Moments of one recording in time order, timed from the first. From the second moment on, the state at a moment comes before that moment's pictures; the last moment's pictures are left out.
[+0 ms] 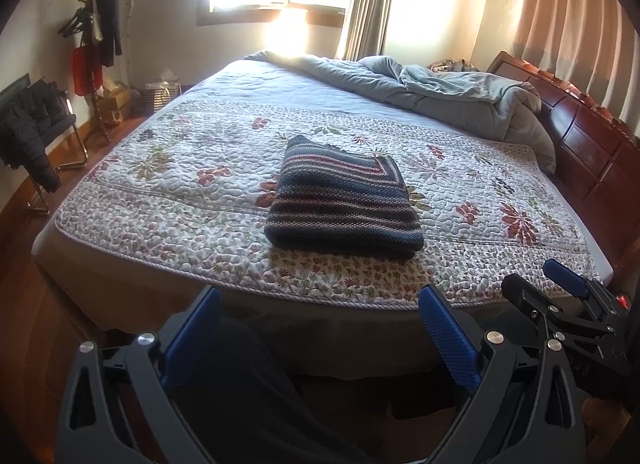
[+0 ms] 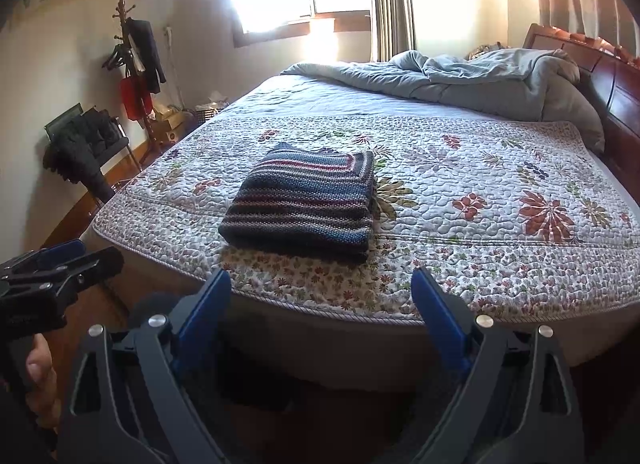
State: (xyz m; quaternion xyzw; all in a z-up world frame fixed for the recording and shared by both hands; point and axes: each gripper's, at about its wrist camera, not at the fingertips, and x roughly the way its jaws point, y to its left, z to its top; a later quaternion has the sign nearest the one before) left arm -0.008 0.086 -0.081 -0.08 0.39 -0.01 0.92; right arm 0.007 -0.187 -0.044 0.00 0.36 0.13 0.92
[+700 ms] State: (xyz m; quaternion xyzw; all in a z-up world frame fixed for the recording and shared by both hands) left arm 0.000 0.083 -0.085 -0.06 0.38 -0.01 0.92; right arm 0.018 -0.182 -0.052 0.00 0.36 0.14 0.92
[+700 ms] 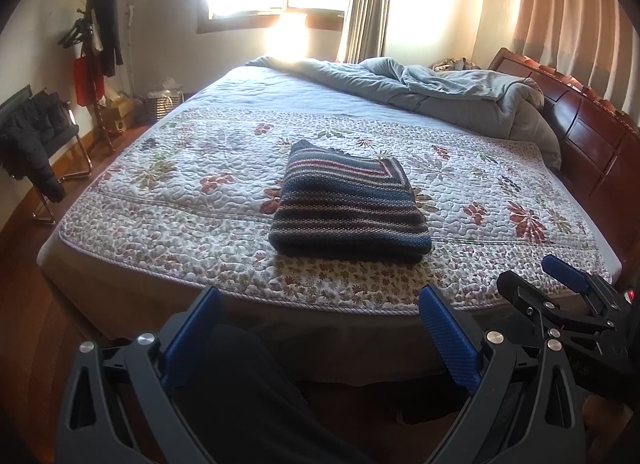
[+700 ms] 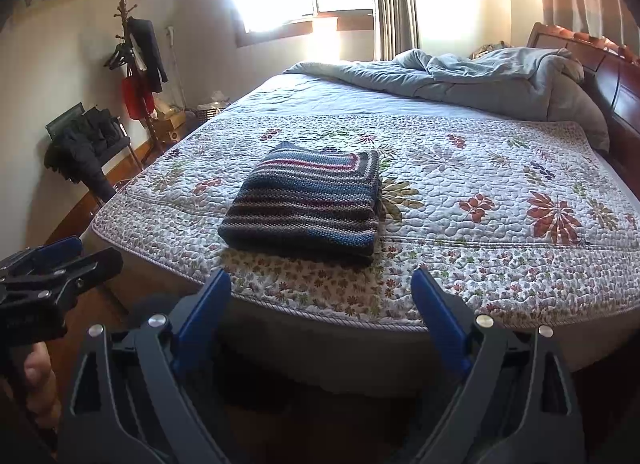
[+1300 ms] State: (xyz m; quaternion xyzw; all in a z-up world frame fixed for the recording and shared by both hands) left arm 0.006 0.080 -0.089 -0.04 0.38 0.00 0.92; right arm 0.025 -0.182 -0.058 0.00 0.37 0.14 0.92
